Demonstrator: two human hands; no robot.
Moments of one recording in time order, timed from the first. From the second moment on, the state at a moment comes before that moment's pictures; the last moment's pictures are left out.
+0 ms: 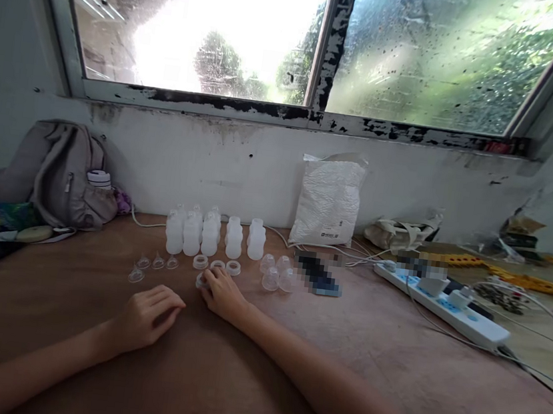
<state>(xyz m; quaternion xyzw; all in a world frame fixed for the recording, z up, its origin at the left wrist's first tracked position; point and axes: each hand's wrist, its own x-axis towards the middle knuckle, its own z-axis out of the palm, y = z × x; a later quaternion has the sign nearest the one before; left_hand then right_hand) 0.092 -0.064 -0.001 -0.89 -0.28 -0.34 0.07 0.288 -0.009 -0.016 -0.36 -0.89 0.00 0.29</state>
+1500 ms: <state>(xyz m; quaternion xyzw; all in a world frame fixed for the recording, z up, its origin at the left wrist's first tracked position) 0.163 0.013 -0.027 -0.64 -0.34 -0.49 -0.48 0.296 -0.011 -0.013 -0.32 -0.79 -0.02 0.52</state>
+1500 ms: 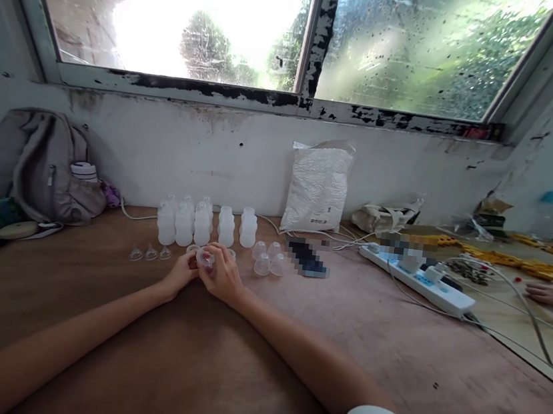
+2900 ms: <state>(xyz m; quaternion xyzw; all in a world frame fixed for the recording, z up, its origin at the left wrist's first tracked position) 0.166 0.007 -0.017 -0.53 -0.37 -0.51 -0.56 0.300 0.014 -0.009 -0.41 -0.58 0.50 0.49</state>
